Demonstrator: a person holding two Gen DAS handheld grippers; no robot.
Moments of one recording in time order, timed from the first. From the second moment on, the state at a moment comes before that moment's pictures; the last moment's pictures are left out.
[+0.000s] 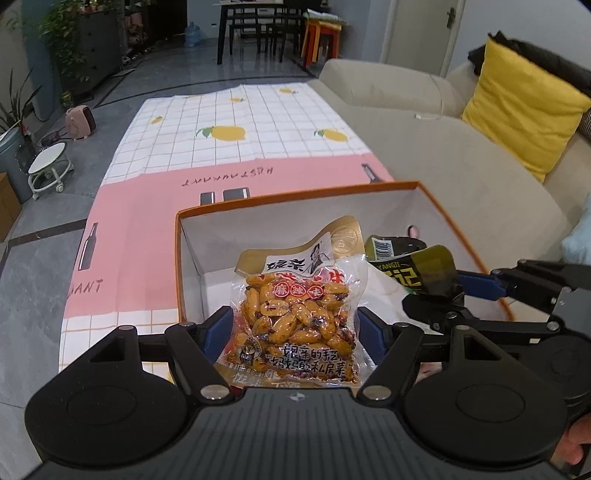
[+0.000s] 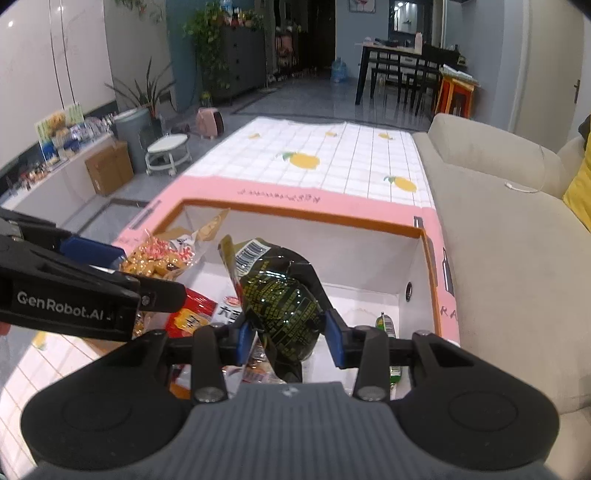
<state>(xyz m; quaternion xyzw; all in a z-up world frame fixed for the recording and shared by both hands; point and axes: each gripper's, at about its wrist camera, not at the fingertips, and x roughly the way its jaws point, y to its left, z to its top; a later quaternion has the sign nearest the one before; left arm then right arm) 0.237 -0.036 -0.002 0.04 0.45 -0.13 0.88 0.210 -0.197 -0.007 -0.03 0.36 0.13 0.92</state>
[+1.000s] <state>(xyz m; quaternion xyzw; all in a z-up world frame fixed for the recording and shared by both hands) 0.297 -0.059 -0.074 0.20 0.50 -0.12 0.84 0.282 -0.180 -0.077 -0.10 0.48 0.12 0.87</state>
